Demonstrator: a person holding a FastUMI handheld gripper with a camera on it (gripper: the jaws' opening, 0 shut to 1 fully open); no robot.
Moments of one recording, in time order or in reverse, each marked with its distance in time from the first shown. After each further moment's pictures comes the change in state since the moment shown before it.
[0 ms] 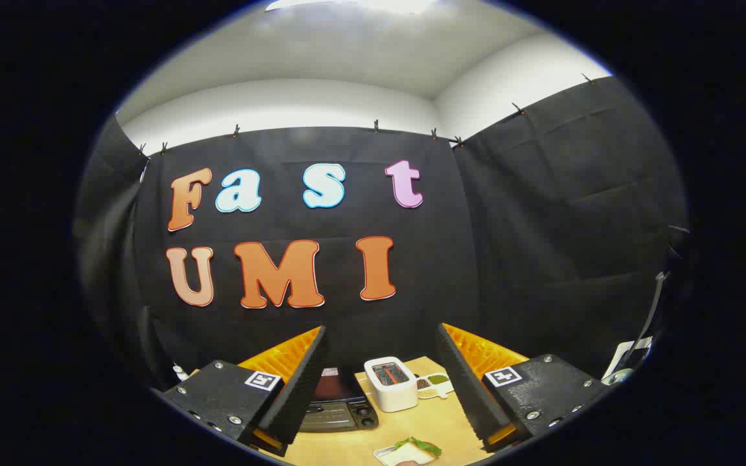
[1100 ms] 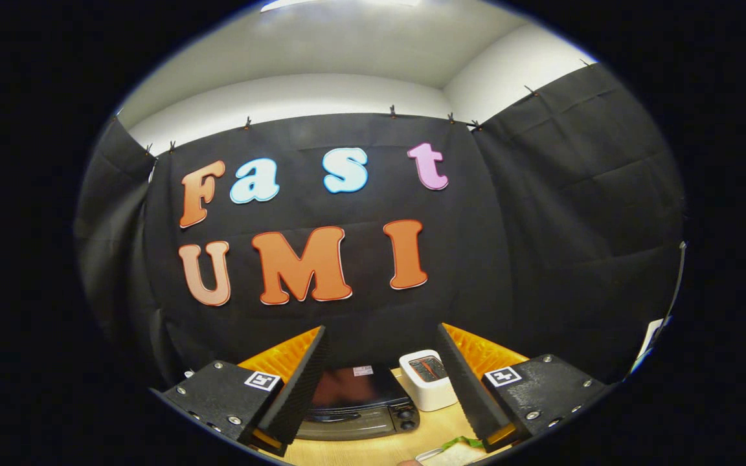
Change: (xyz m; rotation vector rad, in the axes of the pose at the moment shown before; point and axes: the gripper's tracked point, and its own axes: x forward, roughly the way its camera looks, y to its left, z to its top) arm 0.048 0.089 -0.063 0.051 0.041 0.115
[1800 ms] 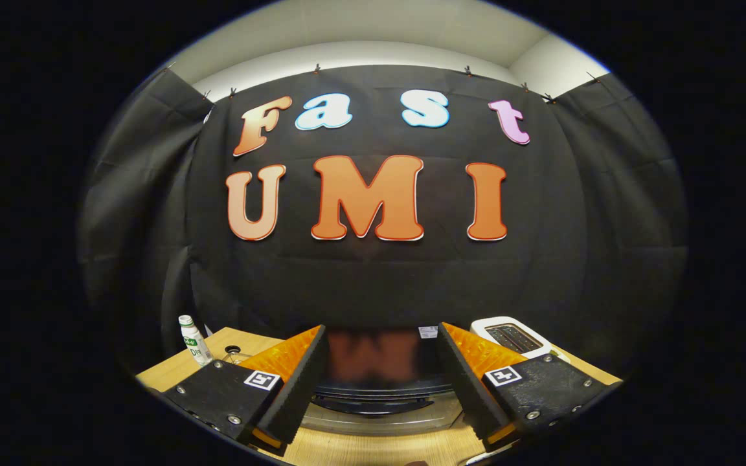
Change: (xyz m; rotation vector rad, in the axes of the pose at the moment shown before) arm 0.073 0.110 -0.174 -0.132 0.134 0.245
